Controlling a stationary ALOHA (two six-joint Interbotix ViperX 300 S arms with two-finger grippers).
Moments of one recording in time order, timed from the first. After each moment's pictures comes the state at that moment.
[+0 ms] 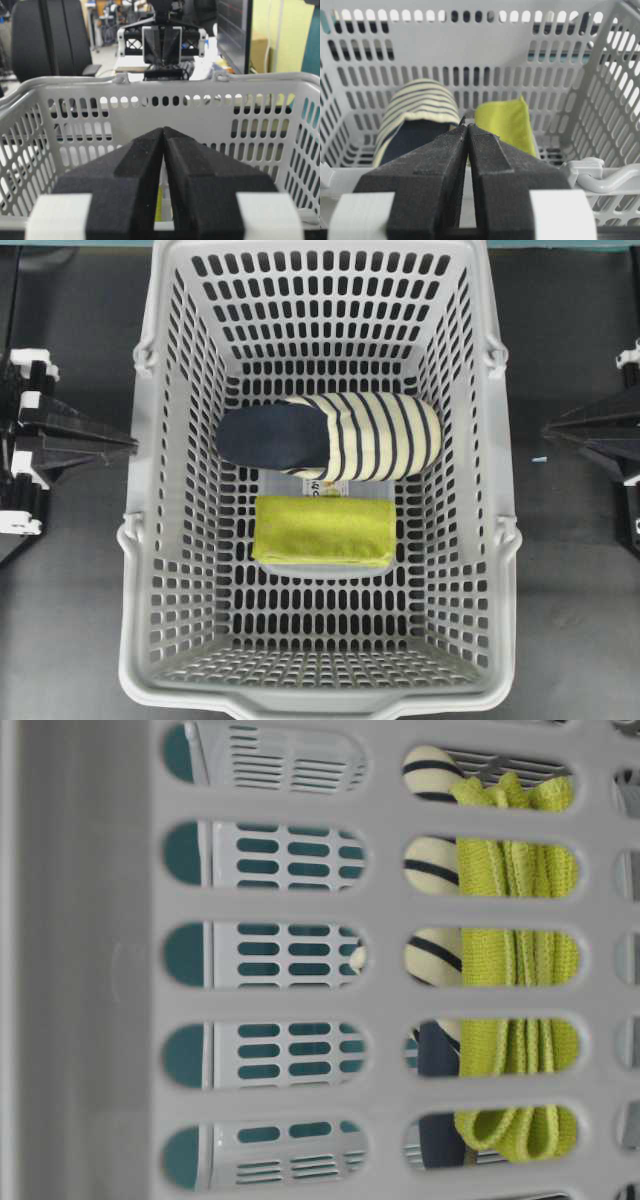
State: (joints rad) left arm 0.00 -0.96 1.17 0.00 -0.29 0.00; right arm 0.00 -0.97 1.18 0.00 -0.29 0.00
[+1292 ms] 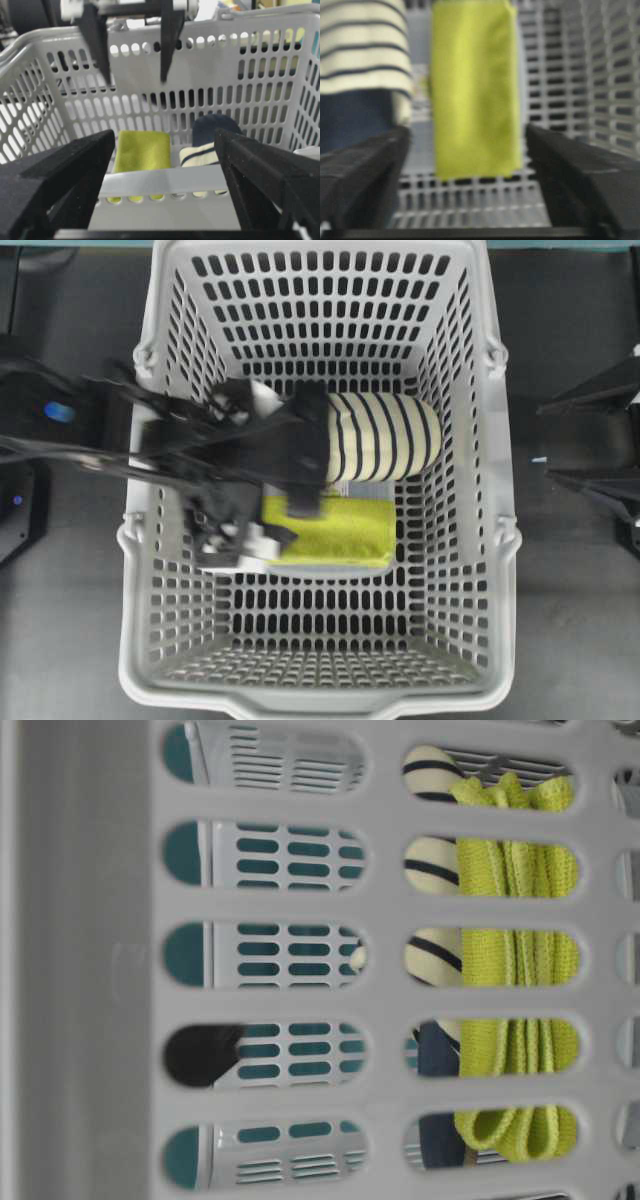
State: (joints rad) left arm -0.10 -0.08 0.16 0.04 0.80 -0.05; right arm 0.00 -1.02 1.17 0.02 -0.07 0.06
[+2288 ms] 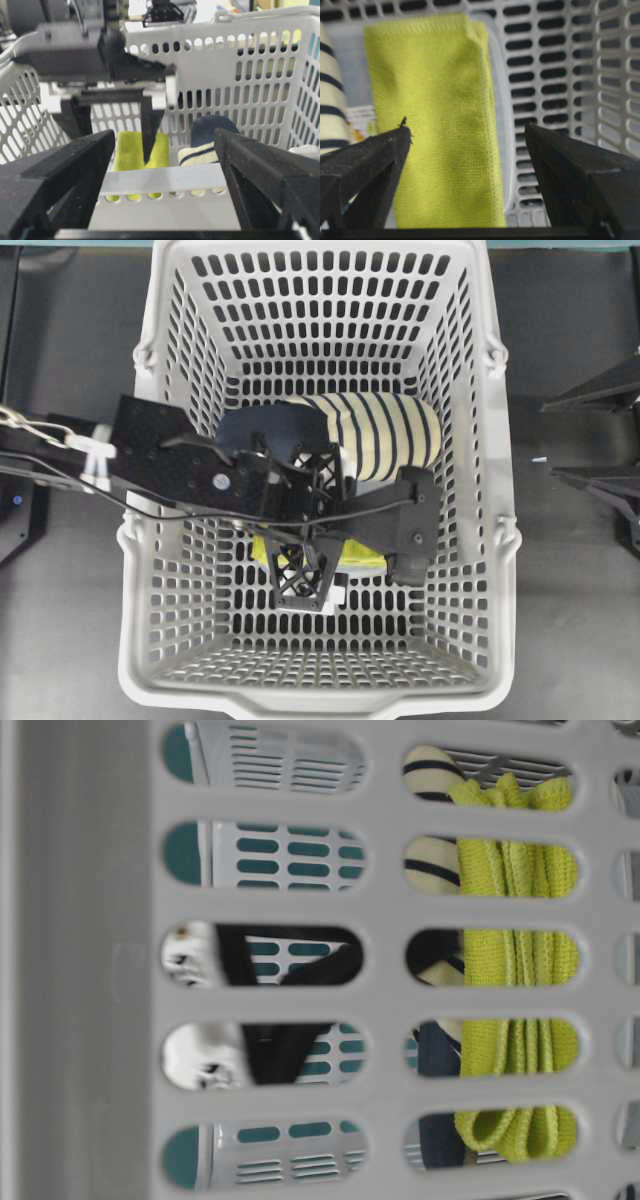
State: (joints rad) left arm -0.13 0.18 0.01 0.04 0.86 -0.04; right arm -0.01 -1.04 1.18 0.02 -0.06 0.06
